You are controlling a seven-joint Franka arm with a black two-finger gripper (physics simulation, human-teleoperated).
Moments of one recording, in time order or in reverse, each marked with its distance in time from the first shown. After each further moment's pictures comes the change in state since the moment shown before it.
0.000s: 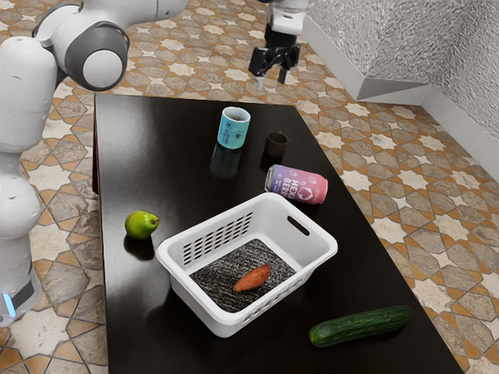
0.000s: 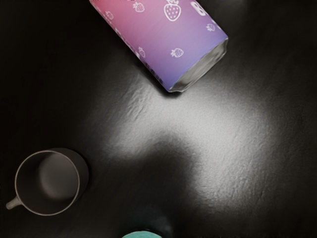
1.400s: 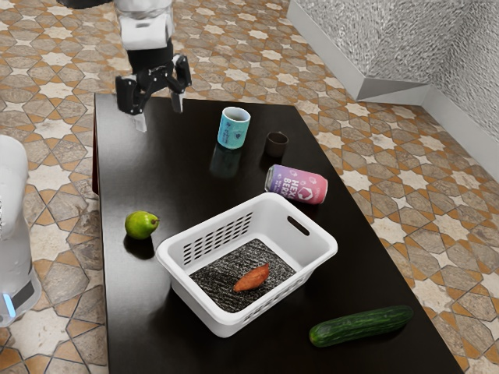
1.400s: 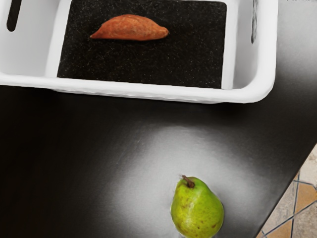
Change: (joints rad) arm -0.456 -1.225 0.090 -1.147 -0.143 0.151 -0.538
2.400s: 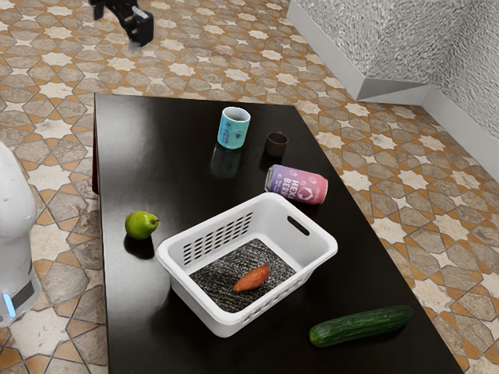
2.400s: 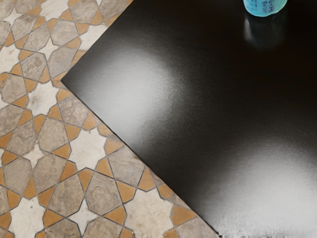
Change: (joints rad) arm 0.362 0.029 -0.185 0.344 0.440 -0.404 -1.321
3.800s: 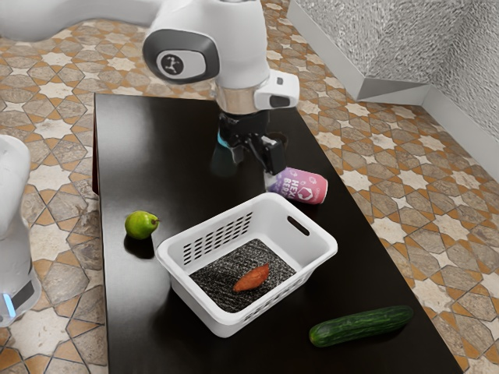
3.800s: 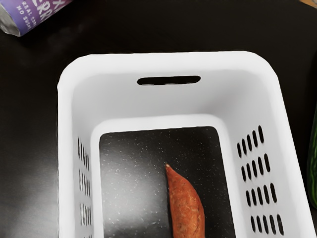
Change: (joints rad) arm -0.454 0.409 0.017 -0.174 -0.281 0.772 -0.275
